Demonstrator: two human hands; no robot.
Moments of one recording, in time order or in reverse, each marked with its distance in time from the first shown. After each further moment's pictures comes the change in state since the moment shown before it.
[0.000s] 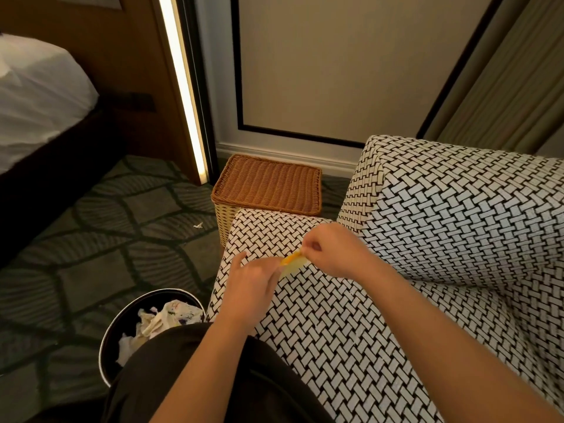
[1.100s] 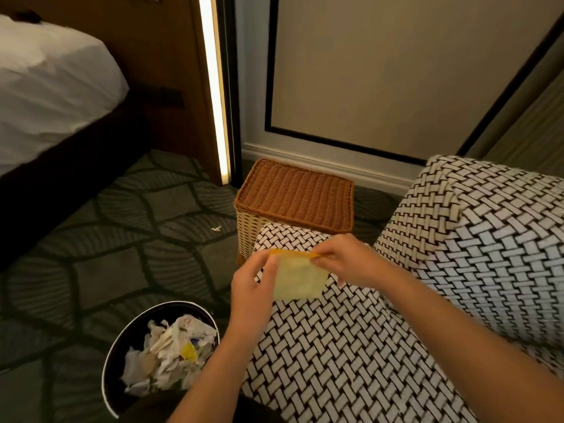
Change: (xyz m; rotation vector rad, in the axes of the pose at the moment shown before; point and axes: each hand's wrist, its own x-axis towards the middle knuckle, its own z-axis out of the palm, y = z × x) left_hand 0.034 -0.032 -0.003 -0.837 0.275 -0.436; right_hand 0.080 0.015 0.022 0.271 -0.245 -0.128
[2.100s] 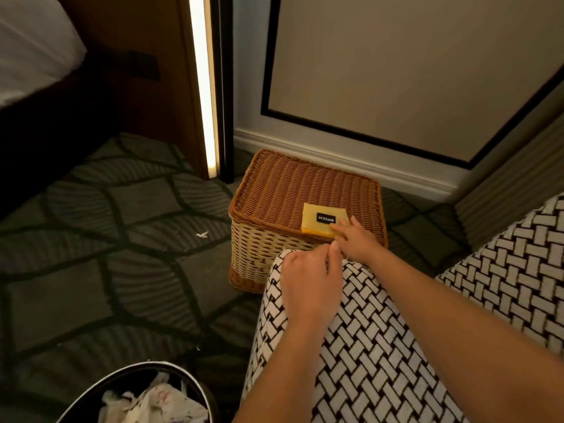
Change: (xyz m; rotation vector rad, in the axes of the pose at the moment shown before) left_hand 0.135 -0.077 0.068 0.528 -0.045 0.068; right_hand 0.213 0.125 0.030 -0.283 0.081 0.422
